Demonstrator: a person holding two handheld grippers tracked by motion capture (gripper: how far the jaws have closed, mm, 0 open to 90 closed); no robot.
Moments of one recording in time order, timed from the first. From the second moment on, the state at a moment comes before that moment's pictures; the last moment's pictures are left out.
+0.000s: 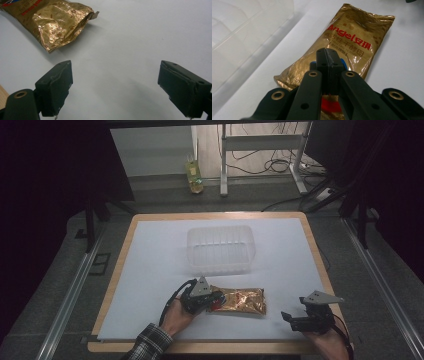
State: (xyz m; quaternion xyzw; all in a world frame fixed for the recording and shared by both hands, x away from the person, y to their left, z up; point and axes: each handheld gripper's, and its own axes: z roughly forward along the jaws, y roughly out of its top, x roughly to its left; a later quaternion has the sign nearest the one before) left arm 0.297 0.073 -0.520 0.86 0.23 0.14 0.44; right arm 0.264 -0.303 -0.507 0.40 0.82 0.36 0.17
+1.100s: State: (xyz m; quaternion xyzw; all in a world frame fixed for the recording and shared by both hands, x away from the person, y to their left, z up) left arm 0.290 0.075 -0.533 0.86 0.24 0.16 0.41; right arm 0.262 -0.303 -0.497 0.42 0.82 0.36 0.16
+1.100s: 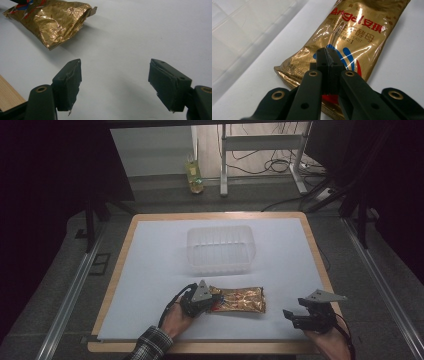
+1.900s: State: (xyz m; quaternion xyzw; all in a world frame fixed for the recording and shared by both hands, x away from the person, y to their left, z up) left arm 0.288 0.081 -0.536 0.86 0.26 0.15 0.42; right arm 0.277 -0.286 -0.490 0.42 0.81 0.41 0.05
